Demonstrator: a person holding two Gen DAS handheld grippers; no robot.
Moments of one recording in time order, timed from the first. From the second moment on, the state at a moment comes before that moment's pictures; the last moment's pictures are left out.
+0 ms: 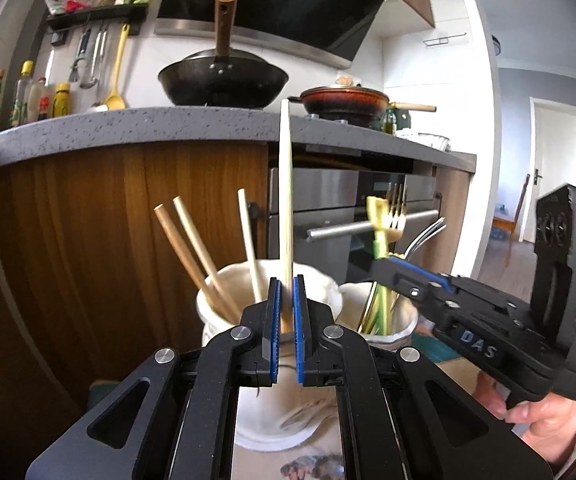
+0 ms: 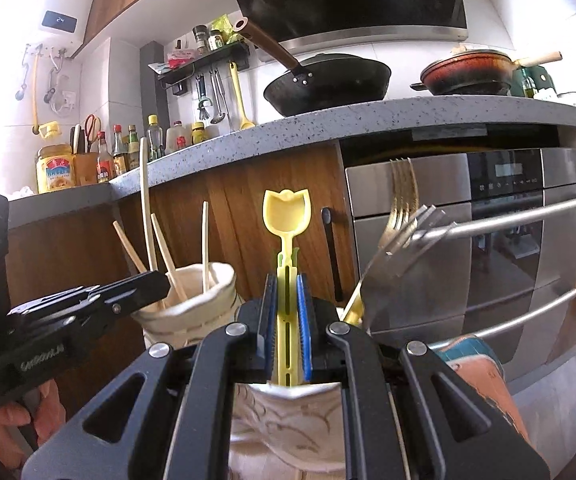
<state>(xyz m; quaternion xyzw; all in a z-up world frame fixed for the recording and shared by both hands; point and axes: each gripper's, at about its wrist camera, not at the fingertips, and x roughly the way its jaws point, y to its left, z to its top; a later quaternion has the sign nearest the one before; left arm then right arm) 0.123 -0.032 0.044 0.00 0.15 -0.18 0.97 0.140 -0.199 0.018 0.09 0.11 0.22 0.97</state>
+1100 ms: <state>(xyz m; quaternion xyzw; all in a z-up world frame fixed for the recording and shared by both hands) 0.096 -0.027 0.053 -0.01 0.17 -0.19 0.97 0.124 -0.213 0.013 0.09 0.15 0.20 0.96</state>
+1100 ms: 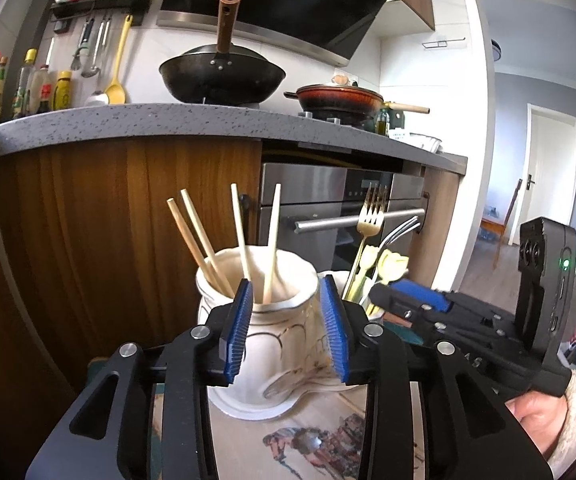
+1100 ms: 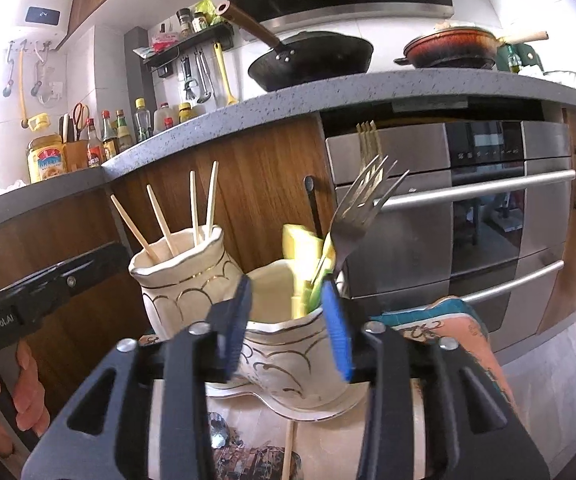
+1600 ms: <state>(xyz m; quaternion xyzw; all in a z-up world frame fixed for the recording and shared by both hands) 0.057 -0.009 0.041 -0.01 0.20 -0.16 0.97 0.074 -0.245 0.013 0.08 0.20 0.18 0.96</state>
